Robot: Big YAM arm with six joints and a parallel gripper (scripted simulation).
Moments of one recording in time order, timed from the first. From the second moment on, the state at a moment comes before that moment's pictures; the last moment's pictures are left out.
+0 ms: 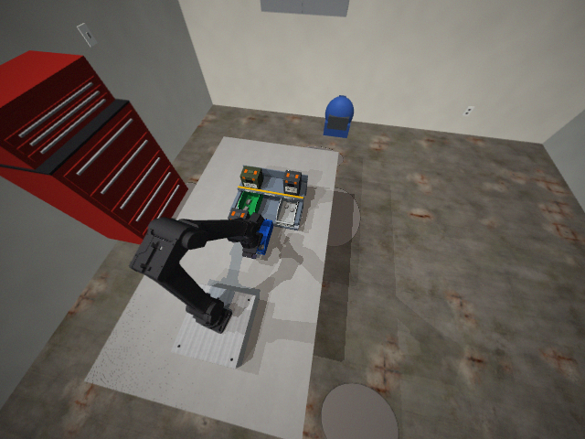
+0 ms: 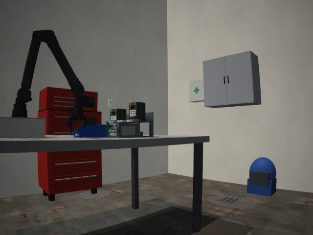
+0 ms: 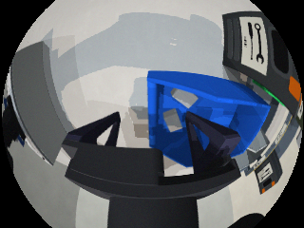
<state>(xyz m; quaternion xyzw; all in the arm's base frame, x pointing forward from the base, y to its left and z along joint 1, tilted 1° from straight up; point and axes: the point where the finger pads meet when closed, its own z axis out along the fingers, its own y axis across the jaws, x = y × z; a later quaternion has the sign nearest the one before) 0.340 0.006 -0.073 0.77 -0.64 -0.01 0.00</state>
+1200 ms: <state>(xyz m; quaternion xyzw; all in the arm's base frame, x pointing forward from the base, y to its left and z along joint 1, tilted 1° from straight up) 0.341 0.006 -0.067 0.77 -0.64 -0.01 0.00</state>
